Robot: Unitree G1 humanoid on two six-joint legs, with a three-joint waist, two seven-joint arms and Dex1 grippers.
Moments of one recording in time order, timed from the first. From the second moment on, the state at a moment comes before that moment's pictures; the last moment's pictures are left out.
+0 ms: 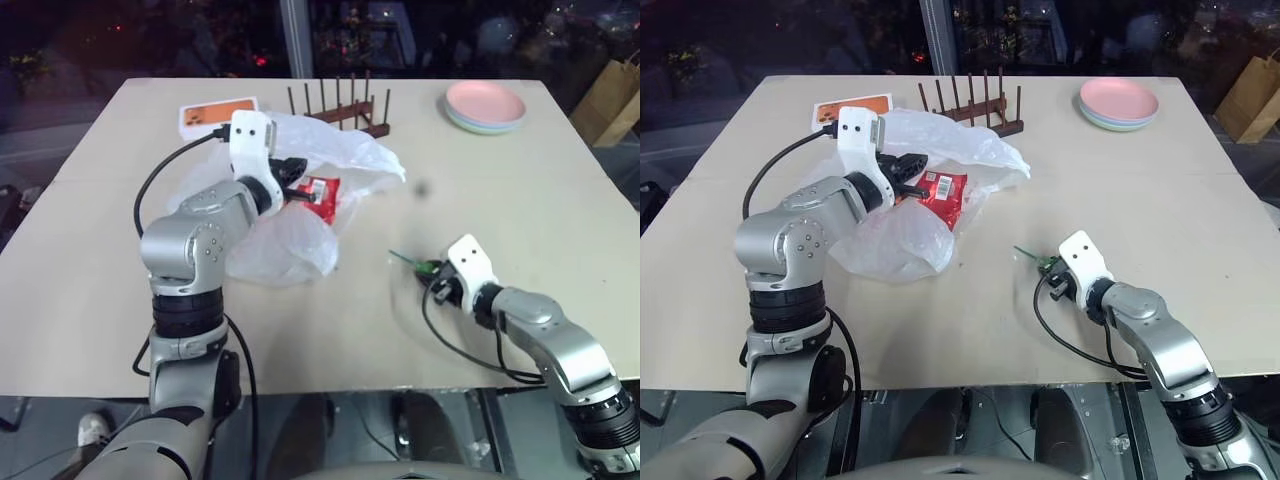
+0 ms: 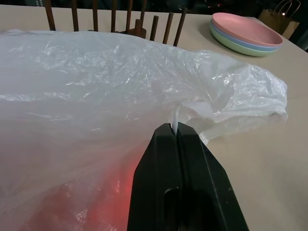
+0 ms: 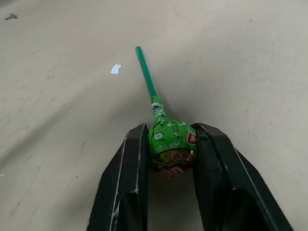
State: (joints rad) left arm -0.74 0.33 0.18 -0.18 -0.42 1.06 -0.24; right arm -0.17 -0.52 0.17 -0.40 0.27 0.72 0.40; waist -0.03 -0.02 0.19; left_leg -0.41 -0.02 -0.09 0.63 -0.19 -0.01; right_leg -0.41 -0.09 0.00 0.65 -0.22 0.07
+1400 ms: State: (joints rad) left arm -0.78 0.29 0.25 -0.37 -0.52 1.22 -0.13; right arm -1.02 0.13 0.28 0.77 0.12 0.11 0.56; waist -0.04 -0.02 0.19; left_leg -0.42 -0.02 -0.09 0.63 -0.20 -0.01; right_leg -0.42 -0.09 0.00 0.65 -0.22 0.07
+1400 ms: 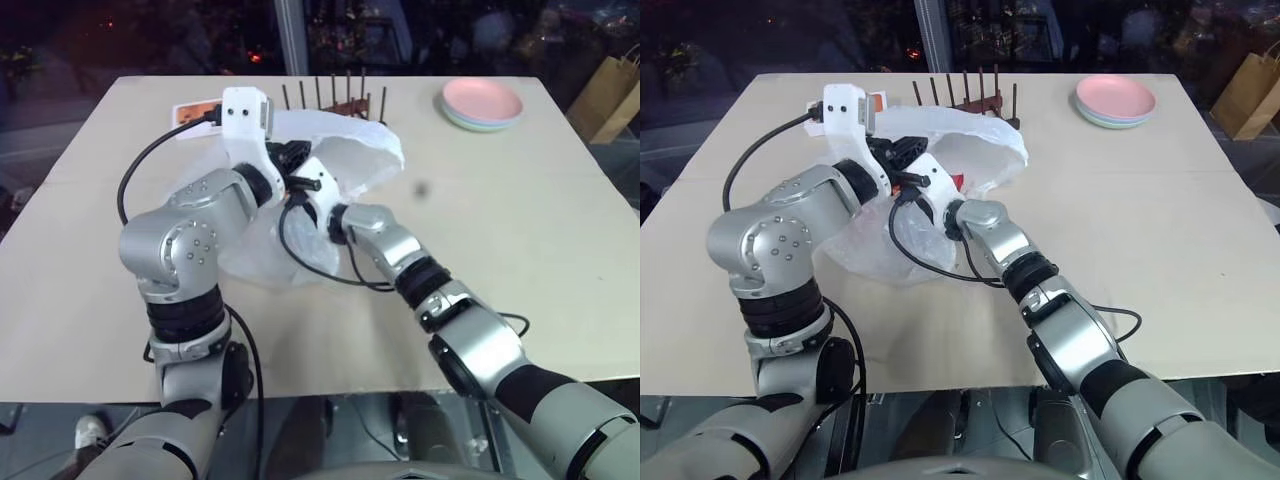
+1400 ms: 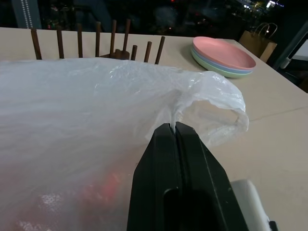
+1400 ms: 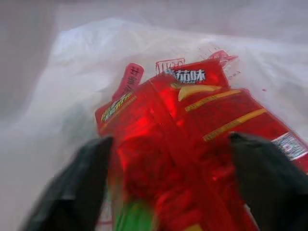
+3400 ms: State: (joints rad) left arm 0.13 0.49 0.29 -0.70 -0.99 0.94 -0.45; right arm -0.96 -0.19 0.14 0.54 -0.08 0.33 0.43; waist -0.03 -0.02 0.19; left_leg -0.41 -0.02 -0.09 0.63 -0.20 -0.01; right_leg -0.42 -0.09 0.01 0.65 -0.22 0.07
